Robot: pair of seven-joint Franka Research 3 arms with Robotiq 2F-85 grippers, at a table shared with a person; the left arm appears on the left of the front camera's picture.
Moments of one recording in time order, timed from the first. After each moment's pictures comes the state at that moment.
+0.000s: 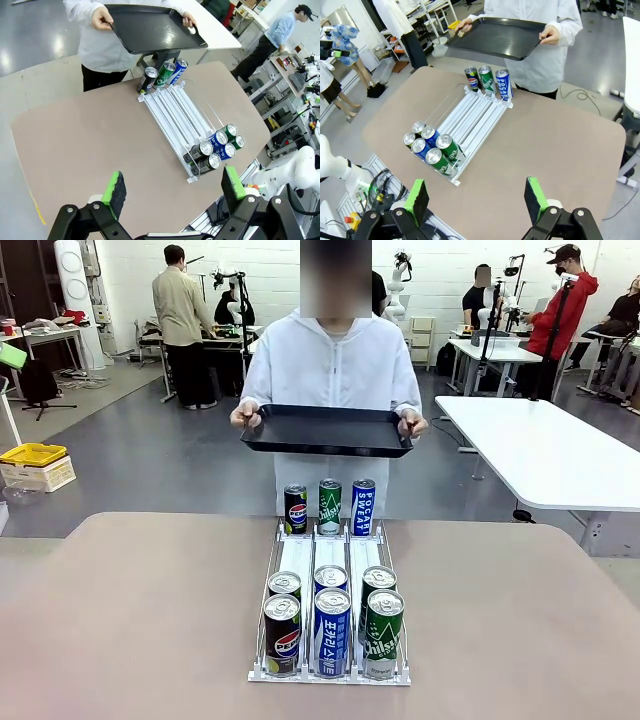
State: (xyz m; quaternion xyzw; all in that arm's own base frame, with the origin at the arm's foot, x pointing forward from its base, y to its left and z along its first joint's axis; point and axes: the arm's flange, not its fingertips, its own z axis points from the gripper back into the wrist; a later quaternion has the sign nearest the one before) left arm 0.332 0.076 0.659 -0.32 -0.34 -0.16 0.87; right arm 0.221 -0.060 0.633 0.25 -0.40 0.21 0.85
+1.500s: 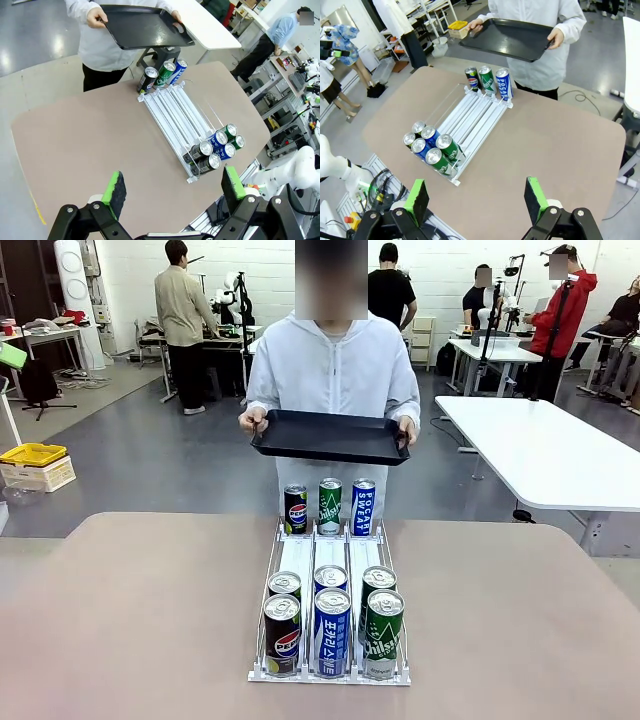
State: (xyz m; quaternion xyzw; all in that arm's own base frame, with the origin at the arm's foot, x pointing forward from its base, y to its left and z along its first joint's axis) left arm 0.332 0.075 0.659 -0.32 -0.34 -0.16 0.87; right arm 0.221 -0.060 0.633 0.25 -0.40 0.21 0.85
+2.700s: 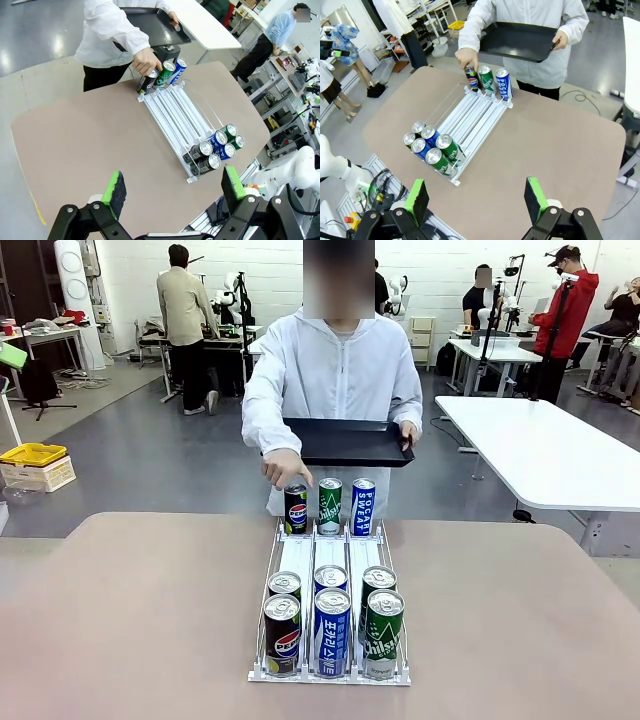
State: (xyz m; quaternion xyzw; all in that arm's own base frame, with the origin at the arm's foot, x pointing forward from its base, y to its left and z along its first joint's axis) left arm 0.332 0.075 0.659 -0.32 -0.34 -0.16 0.87; right arm 0.221 -0.060 0.633 0.25 -0.40 0.21 0.85
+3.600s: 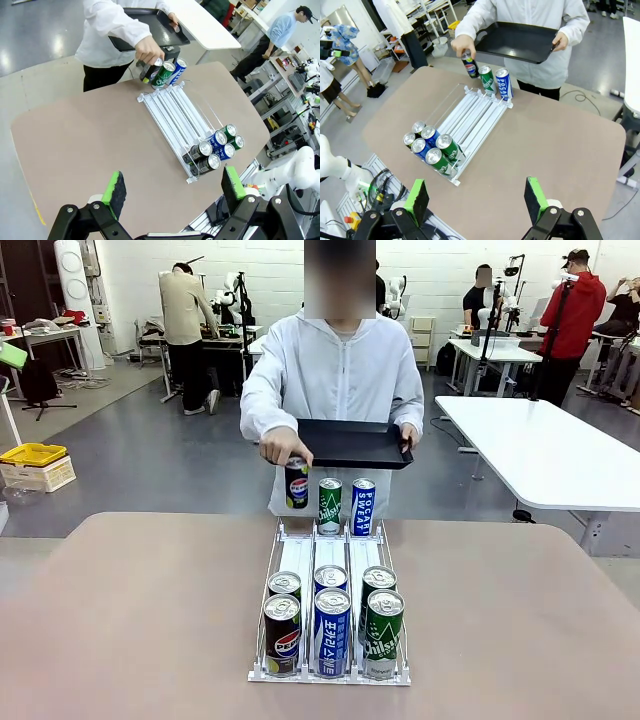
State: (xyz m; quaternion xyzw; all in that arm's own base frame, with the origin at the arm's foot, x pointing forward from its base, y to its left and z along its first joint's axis) left arm 0.332 0.075 0.660 -0.32 -0.34 -0.16 0.87; right arm 0.221 -0.060 0.633 0.25 -0.40 0.21 0.85
